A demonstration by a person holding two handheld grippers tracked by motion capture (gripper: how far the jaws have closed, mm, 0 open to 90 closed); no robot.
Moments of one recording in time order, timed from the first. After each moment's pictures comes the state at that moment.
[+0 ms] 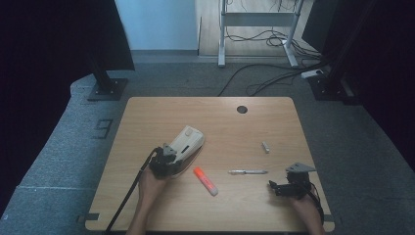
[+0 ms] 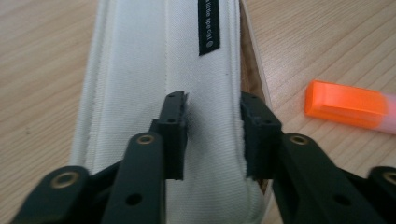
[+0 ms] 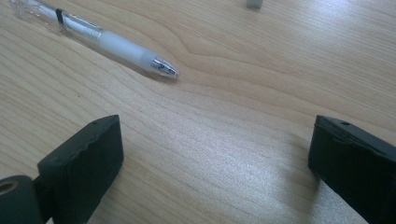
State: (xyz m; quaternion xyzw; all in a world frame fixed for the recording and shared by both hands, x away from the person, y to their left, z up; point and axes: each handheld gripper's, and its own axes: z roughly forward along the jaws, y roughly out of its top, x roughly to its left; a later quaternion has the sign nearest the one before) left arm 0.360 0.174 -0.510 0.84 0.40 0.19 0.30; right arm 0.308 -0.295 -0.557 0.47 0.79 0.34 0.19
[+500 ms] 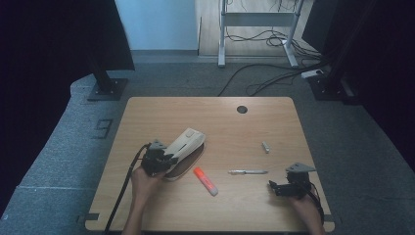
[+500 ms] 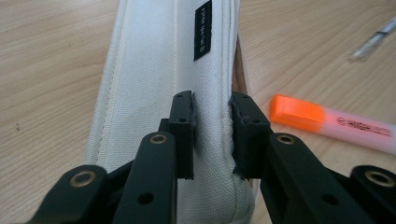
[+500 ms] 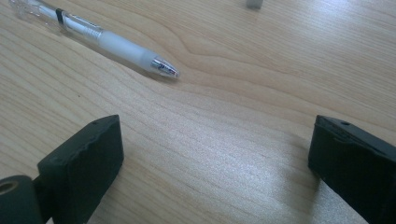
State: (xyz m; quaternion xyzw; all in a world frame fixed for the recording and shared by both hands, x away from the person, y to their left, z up) left arm 0.364 0.205 -0.491 0.83 0.41 0.10 0.37; right arm 0.308 -0.295 -0.557 0.47 0.79 0.34 0.19
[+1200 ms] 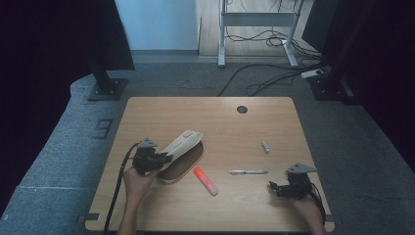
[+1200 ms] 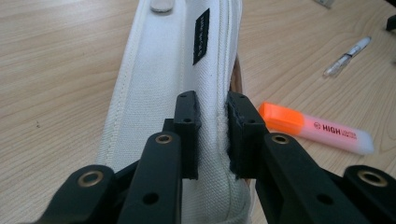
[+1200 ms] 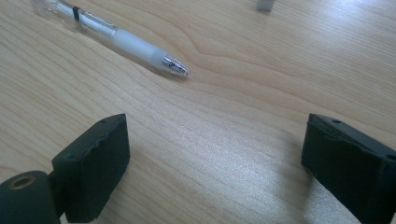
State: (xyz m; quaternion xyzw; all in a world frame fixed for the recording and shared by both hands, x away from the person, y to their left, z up) left arm 0.361 0.225 -0.480 0.81 0.42 0.08 0.40; right arm 0.306 -0.298 -0.556 0.45 0.80 0.35 0.19
